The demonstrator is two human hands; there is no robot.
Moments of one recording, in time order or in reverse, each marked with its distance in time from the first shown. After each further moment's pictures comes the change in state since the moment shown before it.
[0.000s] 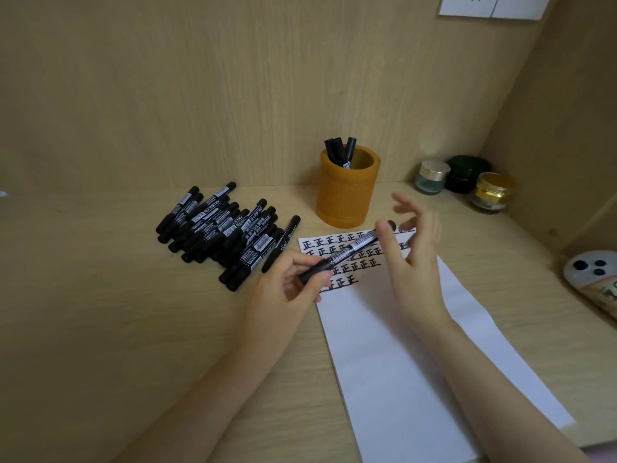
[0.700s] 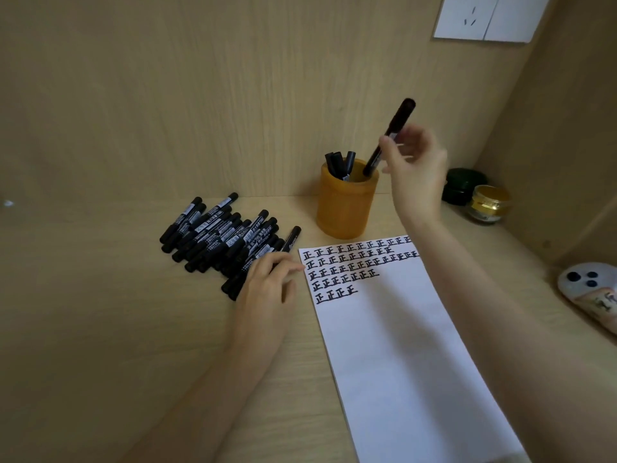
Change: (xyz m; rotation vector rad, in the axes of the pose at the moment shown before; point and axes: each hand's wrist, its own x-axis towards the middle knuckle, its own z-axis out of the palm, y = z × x) left_hand 0.018 -0.030 -0.014 0.679 0.087 0.131; right_hand 0.113 -0.031 0.015 0.037 0.204 -0.032
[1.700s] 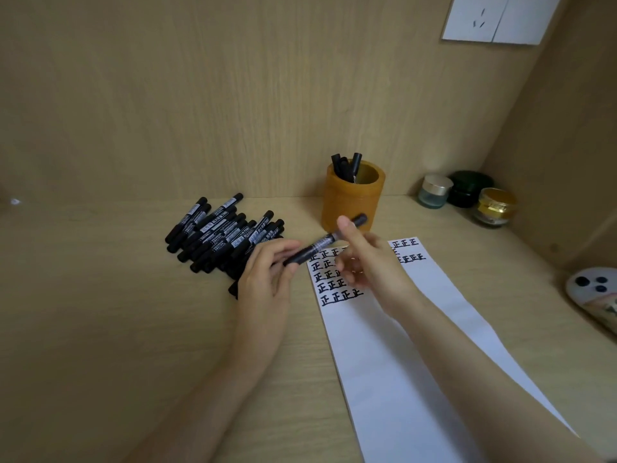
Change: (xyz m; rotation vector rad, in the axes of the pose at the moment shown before) left_hand 0.002 0.015 -0.013 -0.557 0.150 -0.076; right_hand -0.091 0.013 -0.001 0.205 -0.594 0.678
